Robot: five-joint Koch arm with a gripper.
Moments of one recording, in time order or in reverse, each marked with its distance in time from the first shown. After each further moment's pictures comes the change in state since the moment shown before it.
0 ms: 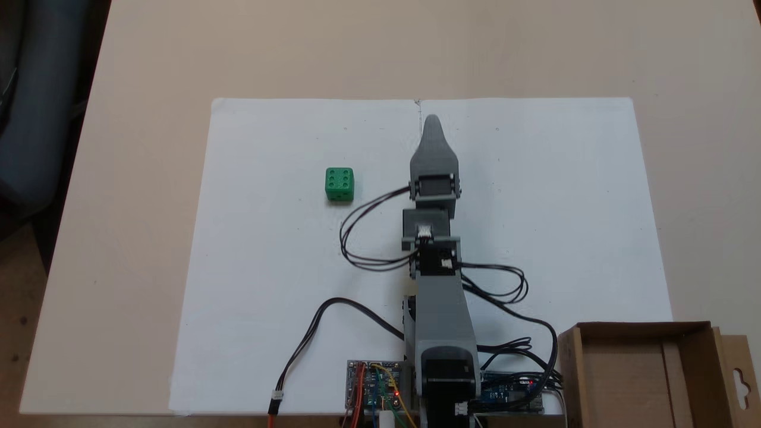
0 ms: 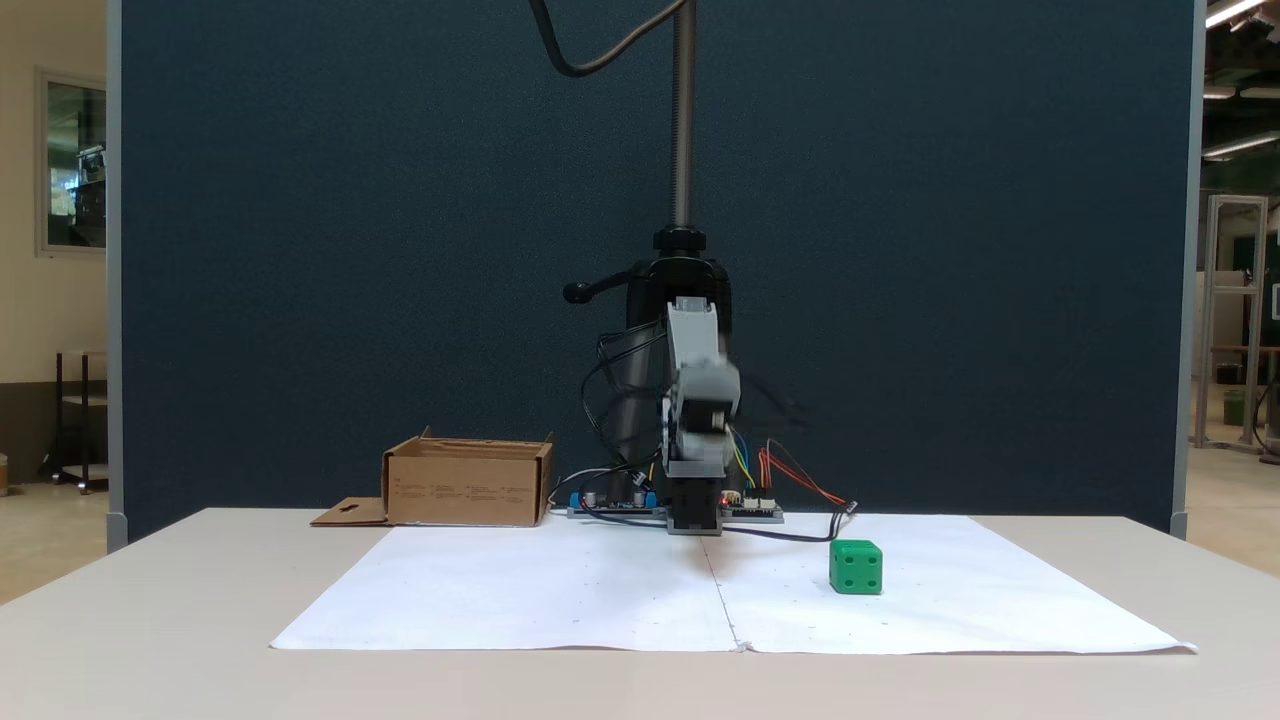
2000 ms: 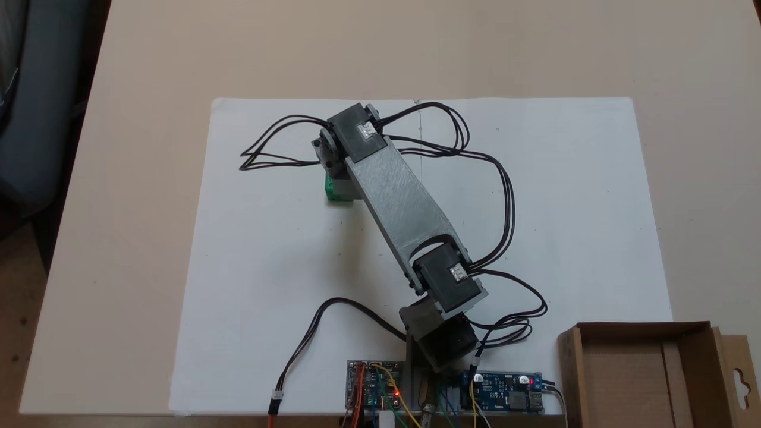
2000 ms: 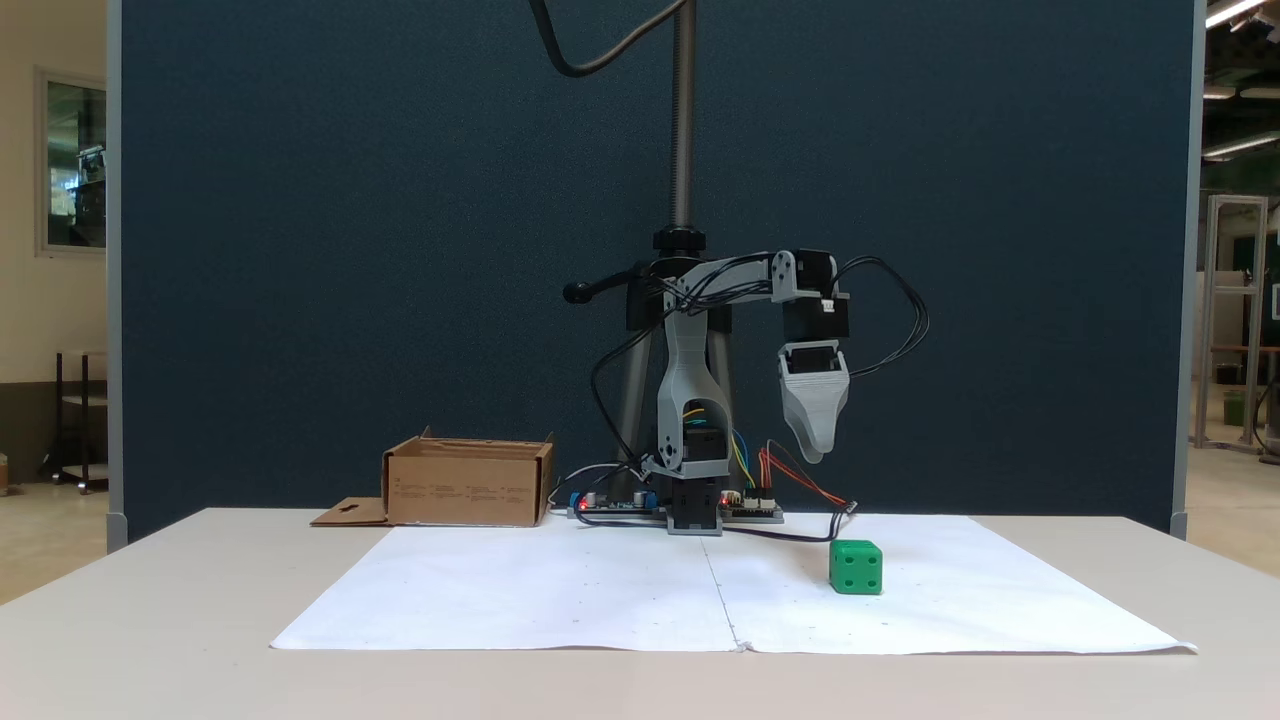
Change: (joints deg) arm -30.4 -35.9 -70.8 114.3 37.2
